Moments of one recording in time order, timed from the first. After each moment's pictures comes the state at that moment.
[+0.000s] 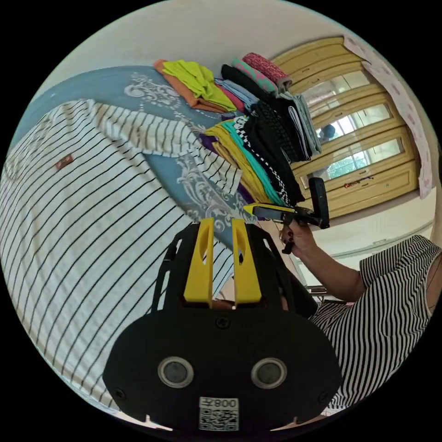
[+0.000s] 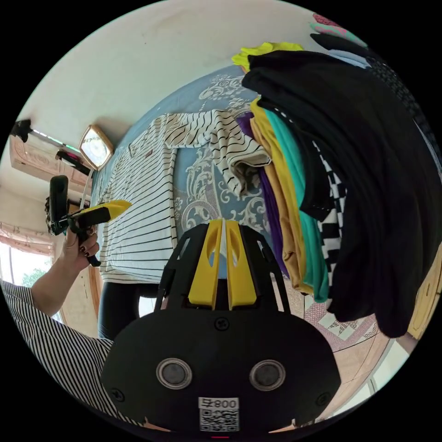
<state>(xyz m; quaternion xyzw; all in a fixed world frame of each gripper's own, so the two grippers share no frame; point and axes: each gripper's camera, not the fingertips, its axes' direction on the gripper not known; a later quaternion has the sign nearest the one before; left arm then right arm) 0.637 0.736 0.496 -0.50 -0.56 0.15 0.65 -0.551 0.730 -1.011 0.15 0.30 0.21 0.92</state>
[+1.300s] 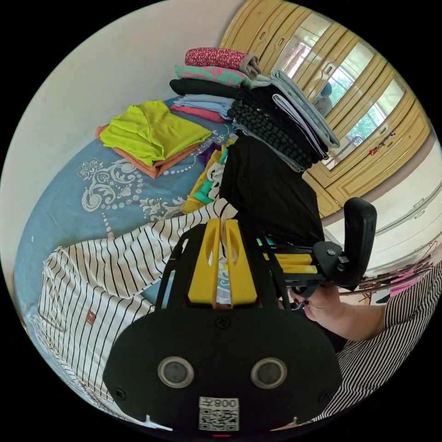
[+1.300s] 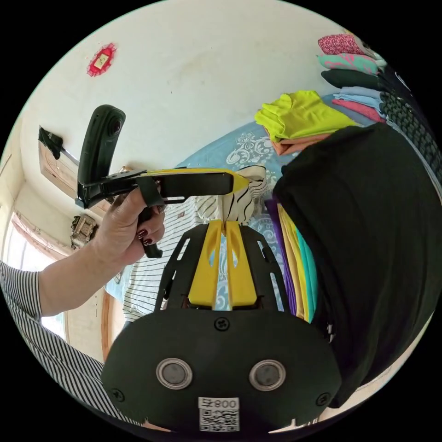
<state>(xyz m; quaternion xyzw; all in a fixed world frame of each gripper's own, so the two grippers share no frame) 0.719 0.690 0.716 -0.52 -0.57 0.31 0.55 -0.621 0.611 -1.107 0.30 0.24 0.10 0.92</state>
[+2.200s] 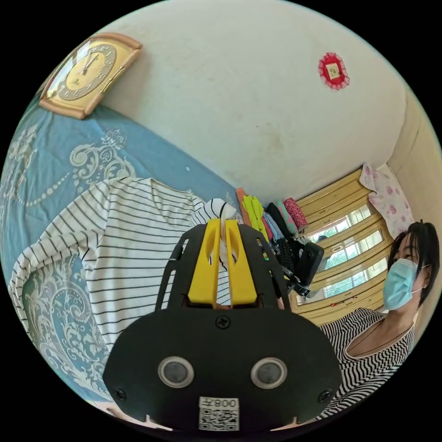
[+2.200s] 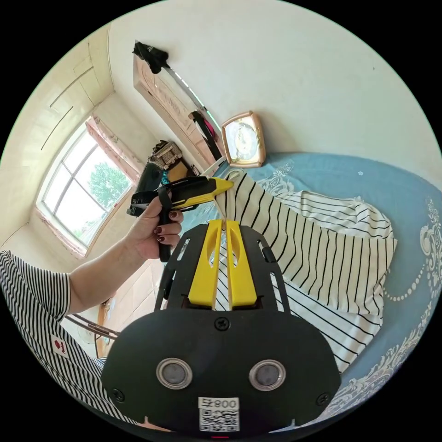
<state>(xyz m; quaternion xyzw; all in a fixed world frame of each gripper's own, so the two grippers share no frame) 1.002 0.437 0.179 -0.08 -0.58 0.18 0.79 -0.833 0.147 -0.769 0.09 0.07 -0.17 0.98</state>
